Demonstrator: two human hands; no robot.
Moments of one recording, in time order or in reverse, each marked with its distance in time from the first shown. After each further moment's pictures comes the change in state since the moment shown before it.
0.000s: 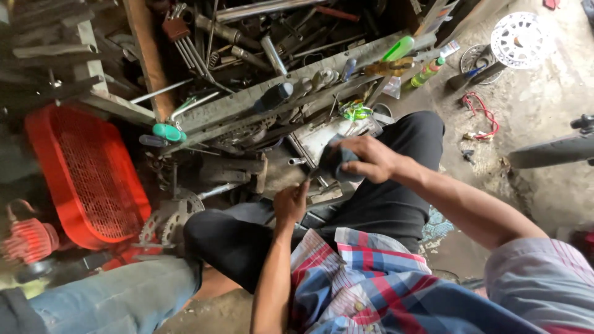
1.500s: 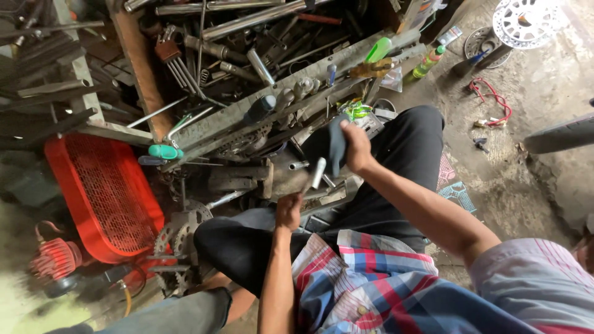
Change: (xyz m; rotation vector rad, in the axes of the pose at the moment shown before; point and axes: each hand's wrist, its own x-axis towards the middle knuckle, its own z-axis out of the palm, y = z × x) left_hand -0.009 -0.053 0.007 -0.241 -0.244 0.033; right_hand -0.015 0.131 0.089 0.748 0.897 0.469
